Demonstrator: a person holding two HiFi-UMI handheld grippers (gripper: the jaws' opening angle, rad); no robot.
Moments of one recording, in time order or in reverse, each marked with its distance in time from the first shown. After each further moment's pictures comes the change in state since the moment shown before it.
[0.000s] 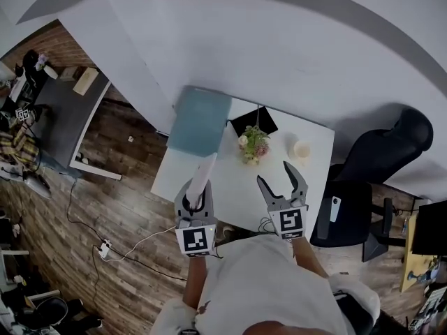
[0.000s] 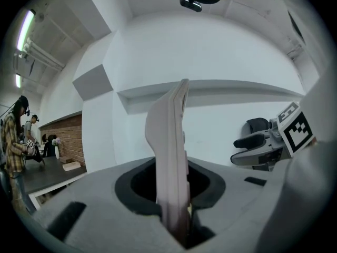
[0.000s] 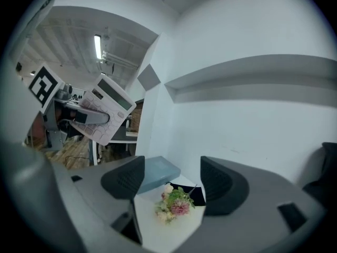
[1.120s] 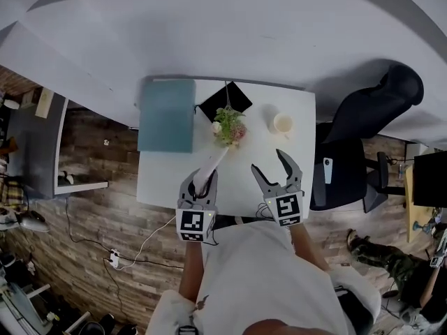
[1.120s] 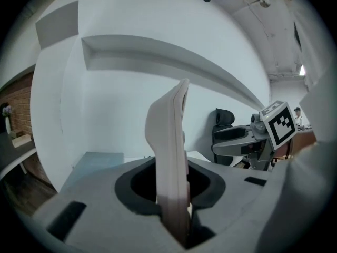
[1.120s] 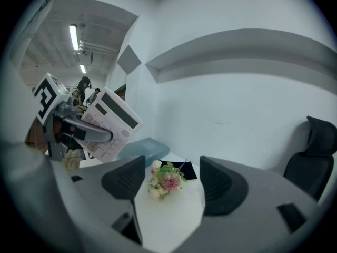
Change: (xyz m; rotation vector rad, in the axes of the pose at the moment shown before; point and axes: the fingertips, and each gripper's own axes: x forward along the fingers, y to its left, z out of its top) left arm 0.077 -0.079 -0.089 -0.097 0.240 -0.451; right arm 0.006 -0.034 -0.074 0.133 0.199 -0.118
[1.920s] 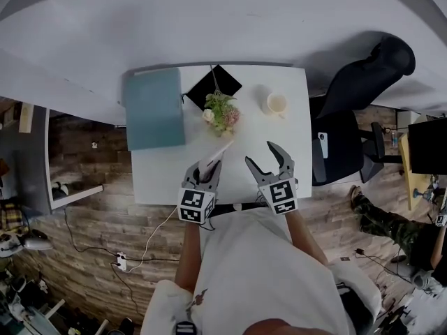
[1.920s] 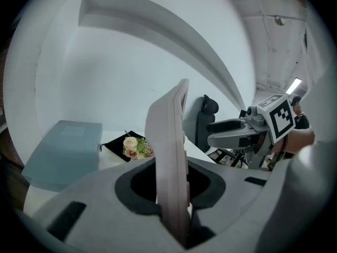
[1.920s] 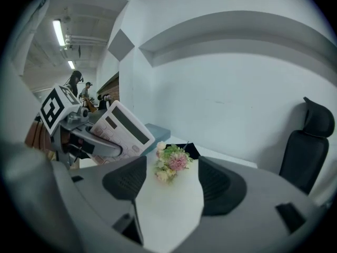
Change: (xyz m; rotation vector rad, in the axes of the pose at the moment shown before) left arm 0.038 -0.011 -0.084 -0.108 0.185 -0.263; right arm 0.014 0.026 -0.057 0.070 0.147 -0.034
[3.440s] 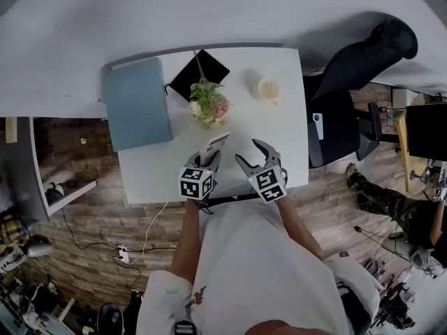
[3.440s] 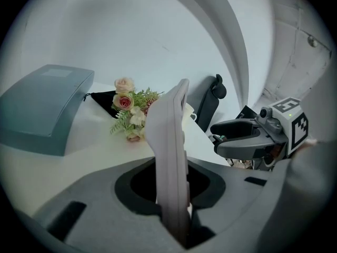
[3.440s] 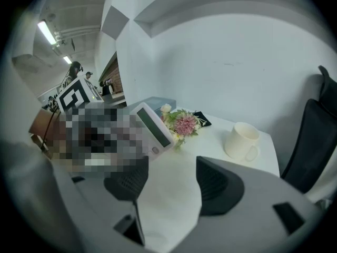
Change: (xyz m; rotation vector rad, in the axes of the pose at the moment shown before) left arm 0.076 0.006 -0.096 -0.212 0.260 -0.105; right arm 0.036 0.012 -0.098 0.013 0.260 0.090
